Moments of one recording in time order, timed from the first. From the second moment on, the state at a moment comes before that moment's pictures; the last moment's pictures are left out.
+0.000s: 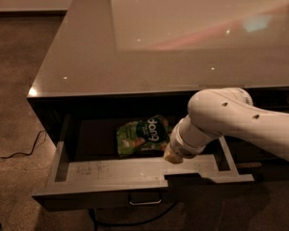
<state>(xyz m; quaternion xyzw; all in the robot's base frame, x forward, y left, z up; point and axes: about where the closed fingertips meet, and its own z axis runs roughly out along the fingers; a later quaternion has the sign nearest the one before) 0.463 -0.086 0.674 -0.56 0.81 0.09 0.16</state>
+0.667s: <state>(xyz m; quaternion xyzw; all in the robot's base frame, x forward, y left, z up) 0.452 -0.086 0.658 -0.58 0.80 0.08 0.11</state>
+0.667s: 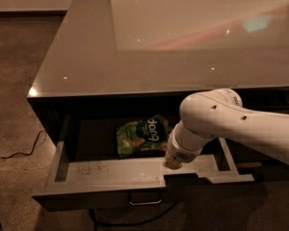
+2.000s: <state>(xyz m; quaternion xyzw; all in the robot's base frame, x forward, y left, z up) 0.411 -0.080 0.646 -0.62 0.78 0.11 0.04</state>
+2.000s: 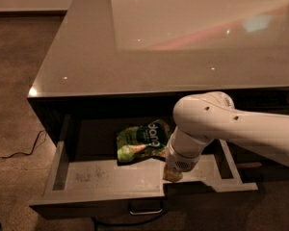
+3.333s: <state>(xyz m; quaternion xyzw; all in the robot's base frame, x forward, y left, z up) 0.392 -0.093 0.671 -0.66 0.74 0.12 0.00</state>
